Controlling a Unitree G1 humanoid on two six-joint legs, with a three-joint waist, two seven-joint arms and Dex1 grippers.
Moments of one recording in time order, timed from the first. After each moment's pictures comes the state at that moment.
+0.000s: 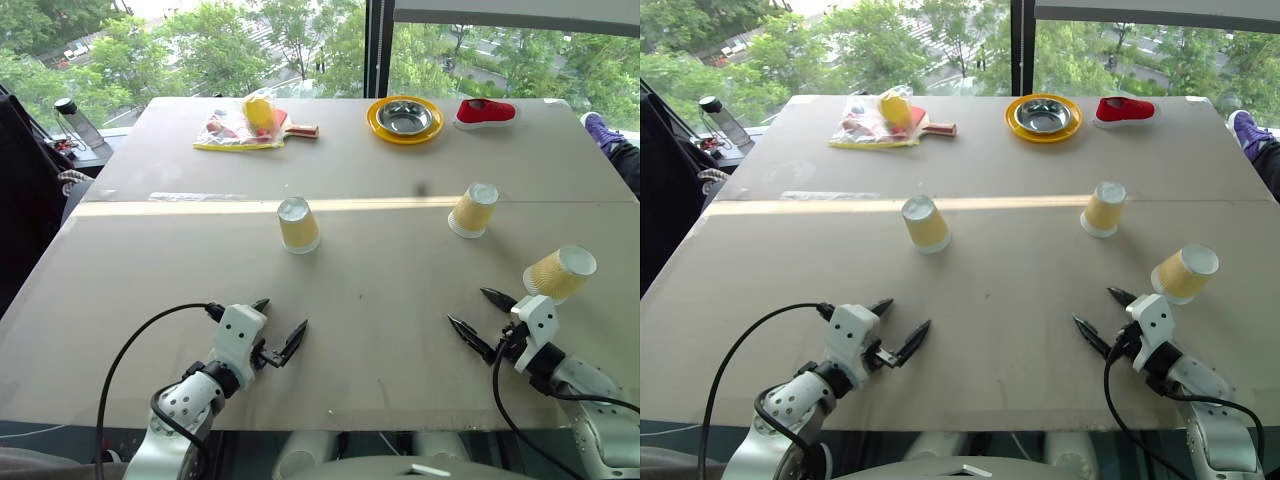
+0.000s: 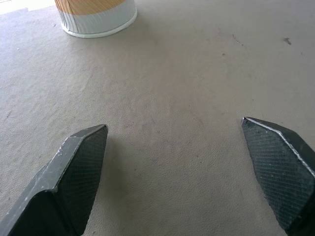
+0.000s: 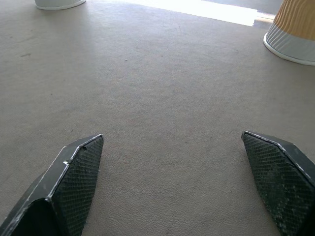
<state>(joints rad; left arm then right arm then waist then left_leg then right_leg) 0.39 0.40 0.04 -0.45 -0.16 0.19 -0.48 0.26 -0.43 -0.12 -0.17 0.30 0.02 0.71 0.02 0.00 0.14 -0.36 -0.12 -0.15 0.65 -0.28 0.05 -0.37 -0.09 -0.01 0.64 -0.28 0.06</state>
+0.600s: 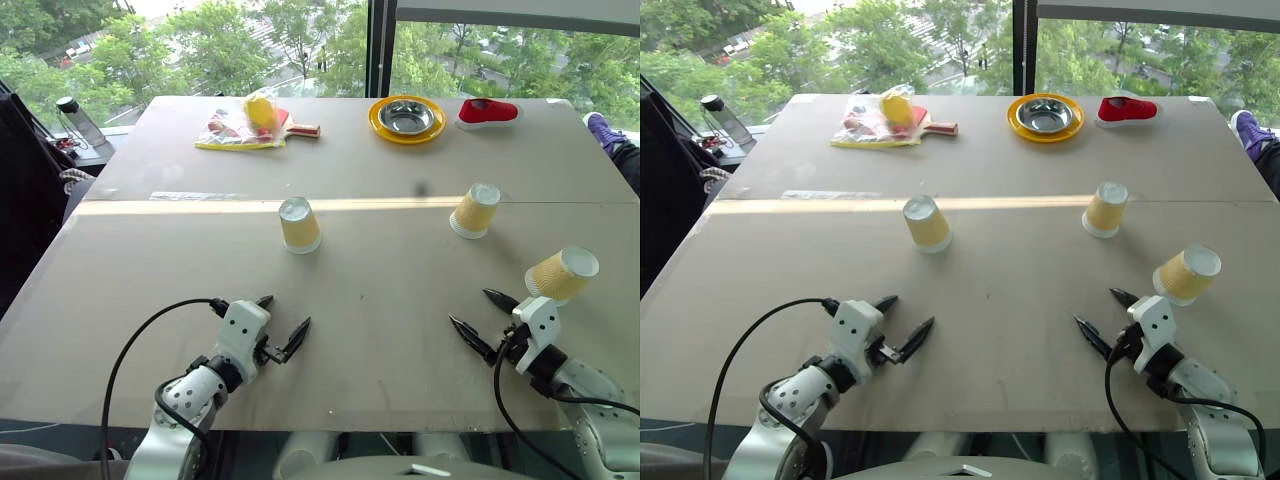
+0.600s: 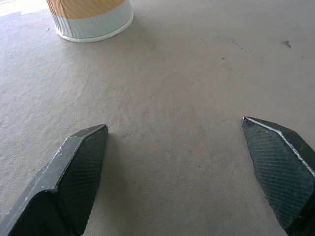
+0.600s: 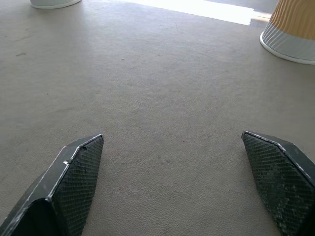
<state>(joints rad) 0.36 0.40 0.03 -0.42 -0.16 0.19 -0.51 0.28 -0.43 -0.12 -0.19 0.30 0.01 0.69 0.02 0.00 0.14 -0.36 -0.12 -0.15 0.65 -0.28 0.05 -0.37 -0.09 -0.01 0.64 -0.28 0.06</state>
